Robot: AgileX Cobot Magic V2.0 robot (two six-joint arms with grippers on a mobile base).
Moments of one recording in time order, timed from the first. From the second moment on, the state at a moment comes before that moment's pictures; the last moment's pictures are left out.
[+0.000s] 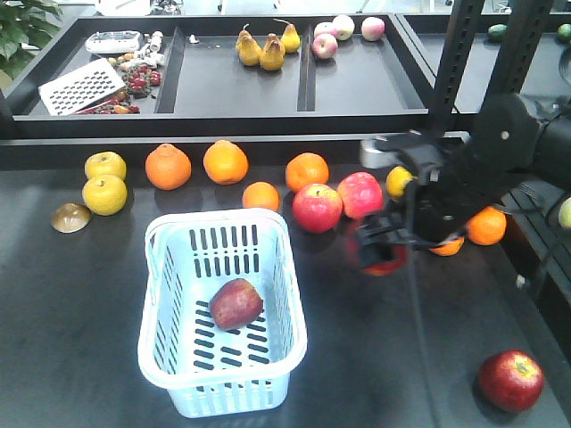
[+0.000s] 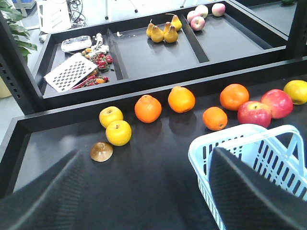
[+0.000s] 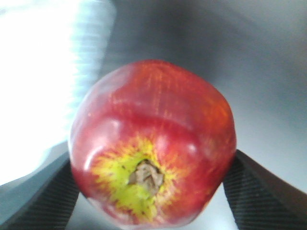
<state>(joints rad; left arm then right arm) -0.45 0.66 -1.09 0.39 0.94 -0.26 0.35 1.65 -1.32 0.18 0.95 -0.22</state>
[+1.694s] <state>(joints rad) -0.45 0.66 -1.09 0.39 0.94 -0.26 0.13 1.63 -1.27 -0.01 1.08 -0.06</state>
